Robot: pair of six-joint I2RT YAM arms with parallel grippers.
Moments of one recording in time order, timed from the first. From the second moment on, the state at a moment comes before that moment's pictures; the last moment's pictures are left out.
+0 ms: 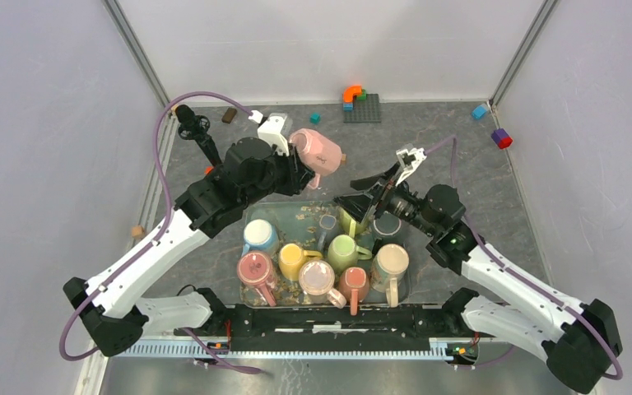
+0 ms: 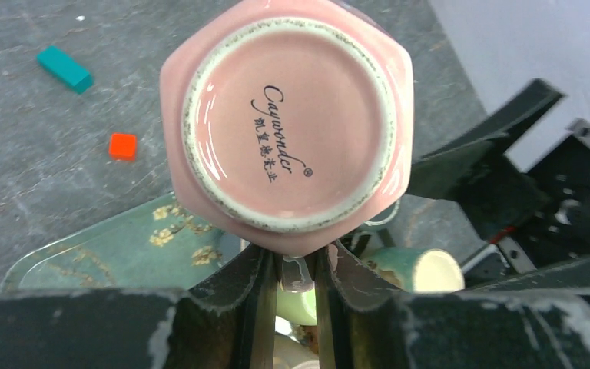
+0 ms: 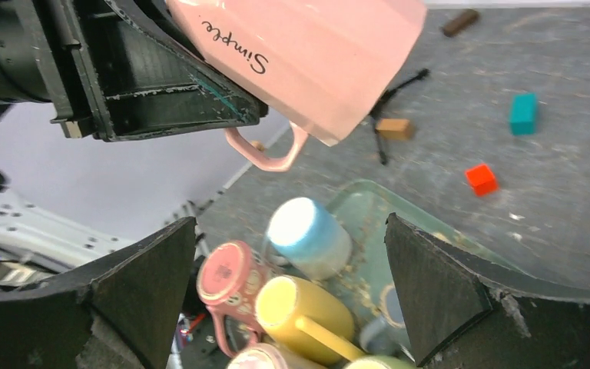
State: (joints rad) left arm -0.79 1.14 1.27 -0.54 -0.15 -0.47; right arm 0.69 0.92 0.63 0.34 -0.26 0.55
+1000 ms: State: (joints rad) left arm -0.79 1.14 1.30 -0.38 0.05 -0.53; right arm 0.66 1.27 0.50 1.38 -0.45 1.14
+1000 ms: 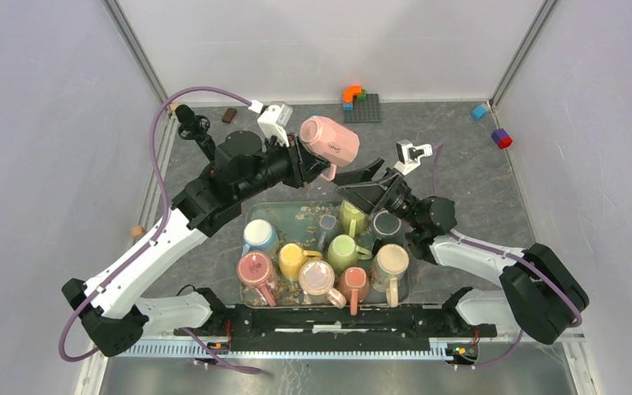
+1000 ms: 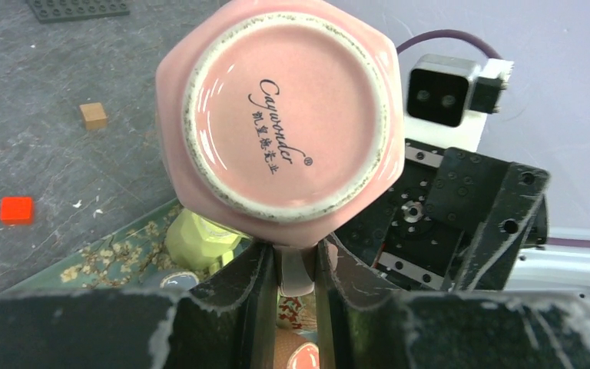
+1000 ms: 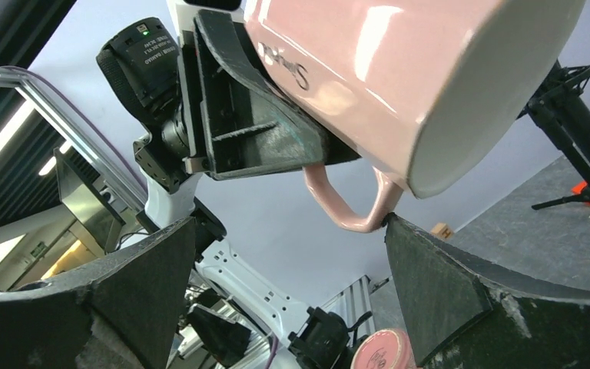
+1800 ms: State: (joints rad) left arm -0.79 1.10 1.14 -0.11 0.16 -0.67; right arm 0.67 1.35 0.53 1.47 -0.44 1.29
